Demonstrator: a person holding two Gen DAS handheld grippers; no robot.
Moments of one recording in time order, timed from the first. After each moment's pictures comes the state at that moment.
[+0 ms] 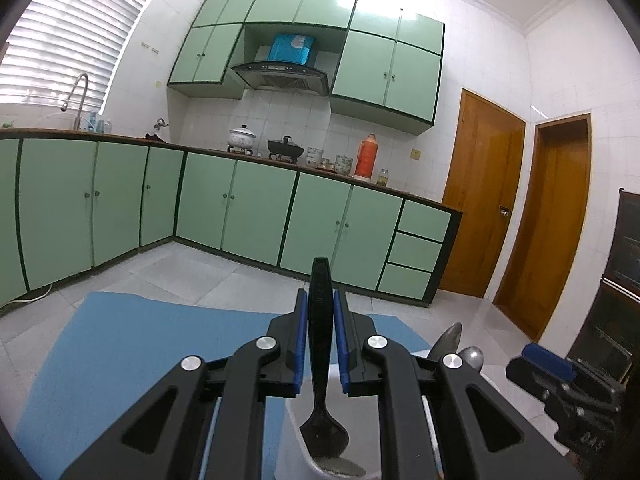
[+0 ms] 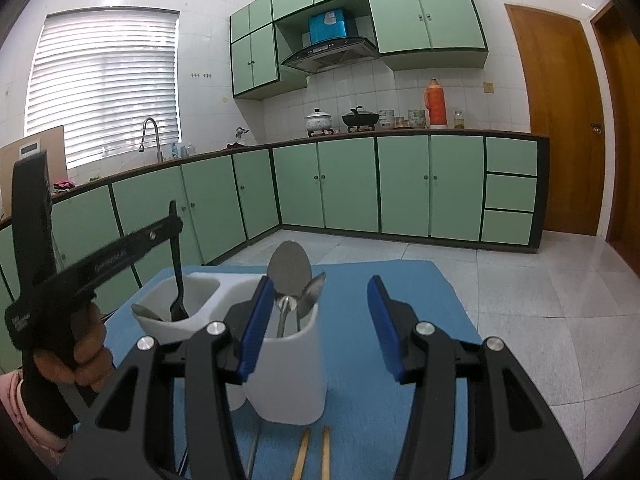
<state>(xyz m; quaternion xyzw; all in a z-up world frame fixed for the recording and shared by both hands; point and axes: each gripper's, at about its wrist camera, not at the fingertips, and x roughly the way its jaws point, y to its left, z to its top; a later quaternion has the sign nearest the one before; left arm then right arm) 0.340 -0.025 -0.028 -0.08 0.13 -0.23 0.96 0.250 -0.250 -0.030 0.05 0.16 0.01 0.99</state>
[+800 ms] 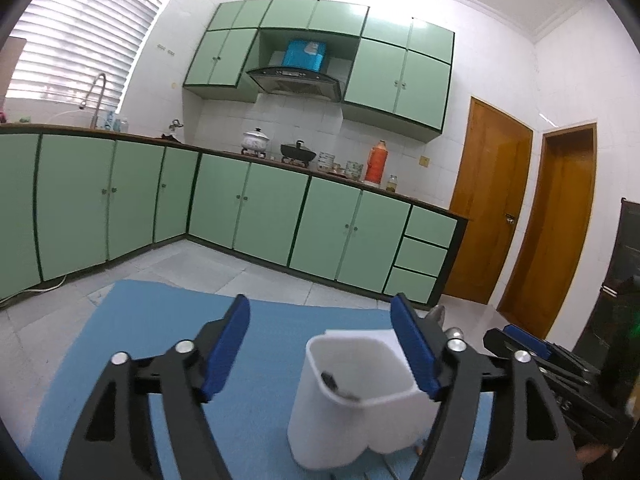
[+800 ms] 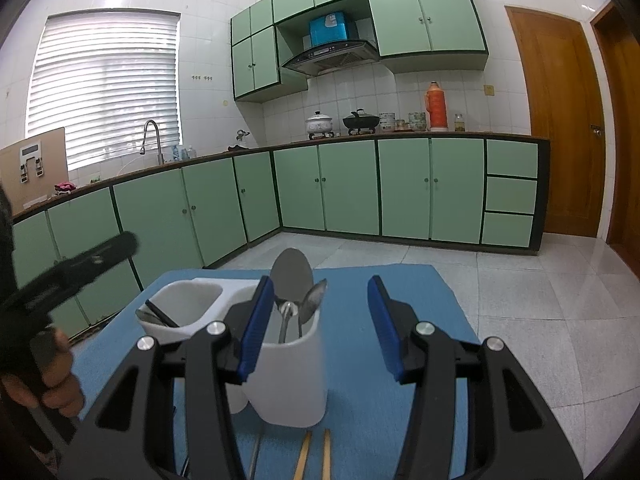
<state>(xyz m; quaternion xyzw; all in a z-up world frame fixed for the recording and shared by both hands) 0.285 0.006 -0.023 -0.10 0.13 -0.21 0.97 0.248 -0.249 -0.026 0.05 0.16 0.01 0.99</state>
